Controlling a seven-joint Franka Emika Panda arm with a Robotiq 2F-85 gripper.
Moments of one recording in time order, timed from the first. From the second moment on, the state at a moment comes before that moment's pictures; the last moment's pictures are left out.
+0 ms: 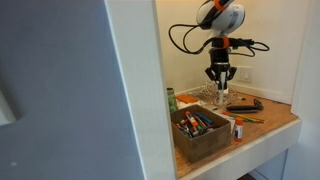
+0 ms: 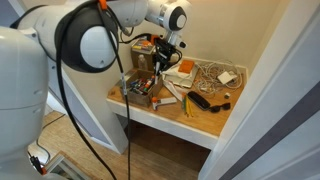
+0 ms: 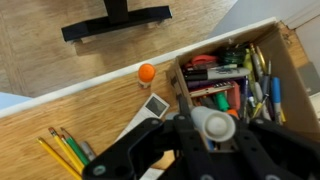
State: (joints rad) arm -0.08 0.66 -0.01 -1.25 0.19 1.47 0.16
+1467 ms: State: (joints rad) arm 0.02 0.28 0.05 -1.83 0.16 2.19 -0.08
